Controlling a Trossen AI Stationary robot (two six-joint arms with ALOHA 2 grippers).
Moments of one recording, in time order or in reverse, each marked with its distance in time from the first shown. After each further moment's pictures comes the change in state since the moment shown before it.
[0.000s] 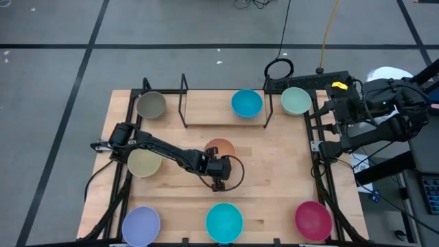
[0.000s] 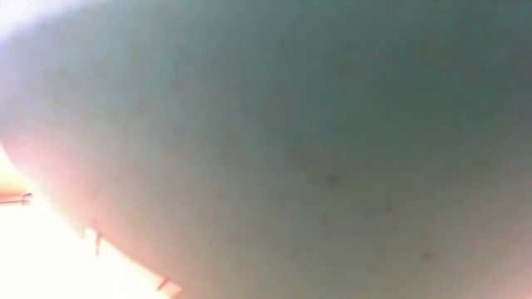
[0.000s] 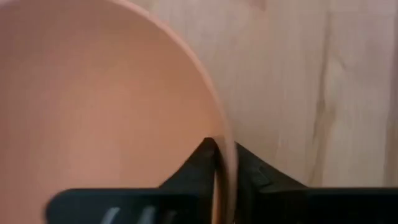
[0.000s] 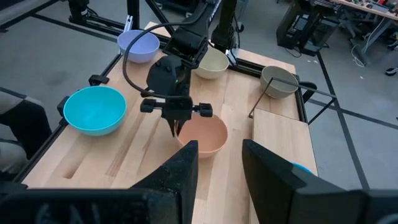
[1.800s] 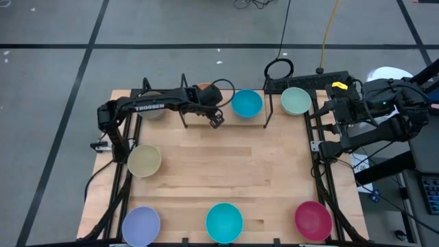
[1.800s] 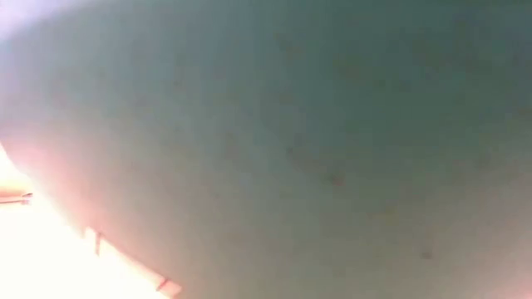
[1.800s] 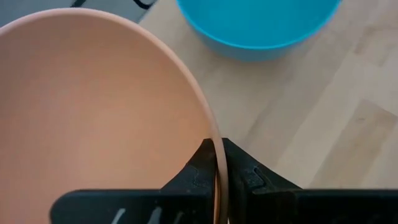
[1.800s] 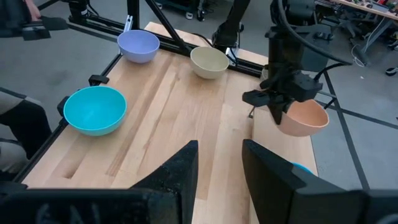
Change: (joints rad) left arm 0.540 -0.198 0.196 -0.304 0.049 0.135; right arm 0.000 0.000 0.000 0.000 0.000 0.000
